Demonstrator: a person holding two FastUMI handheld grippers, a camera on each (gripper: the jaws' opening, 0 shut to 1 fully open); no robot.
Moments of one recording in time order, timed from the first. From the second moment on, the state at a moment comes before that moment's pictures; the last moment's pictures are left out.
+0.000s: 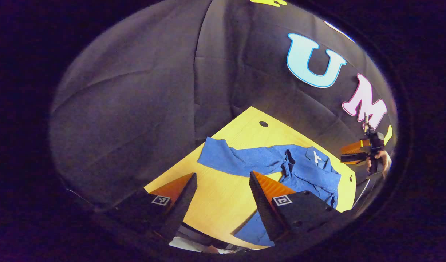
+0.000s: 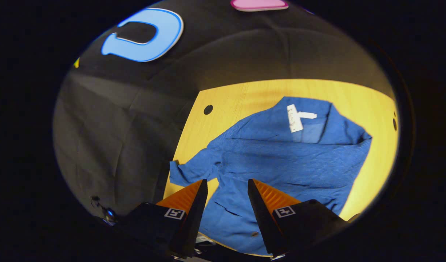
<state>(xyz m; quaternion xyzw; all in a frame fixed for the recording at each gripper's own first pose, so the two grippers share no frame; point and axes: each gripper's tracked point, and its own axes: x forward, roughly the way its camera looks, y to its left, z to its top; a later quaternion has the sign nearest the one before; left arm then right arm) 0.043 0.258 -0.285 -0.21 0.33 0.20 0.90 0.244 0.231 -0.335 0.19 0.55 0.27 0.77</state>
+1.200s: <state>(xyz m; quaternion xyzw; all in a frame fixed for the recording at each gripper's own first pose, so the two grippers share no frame) 0.185 0.356 -0.433 -0.11 0.56 0.13 0.81 0.003 -0.051 -0.305 0.24 0.56 0.05 0.79</state>
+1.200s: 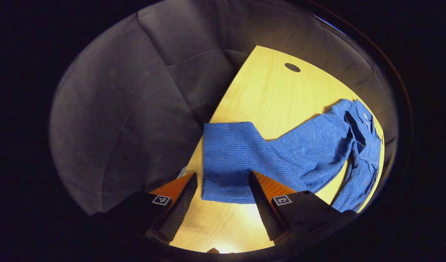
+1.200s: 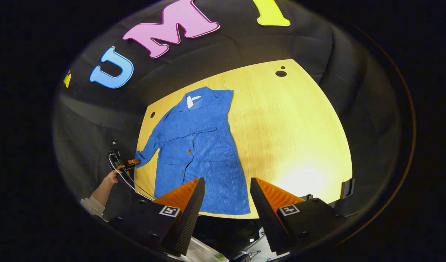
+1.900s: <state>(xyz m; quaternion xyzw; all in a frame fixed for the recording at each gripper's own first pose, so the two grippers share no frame) 0.193 0.338 -0.405 -0.12 0.54 0.10 0.82 0.000 -0.051 -0.315 0.25 0.56 0.06 0.79</state>
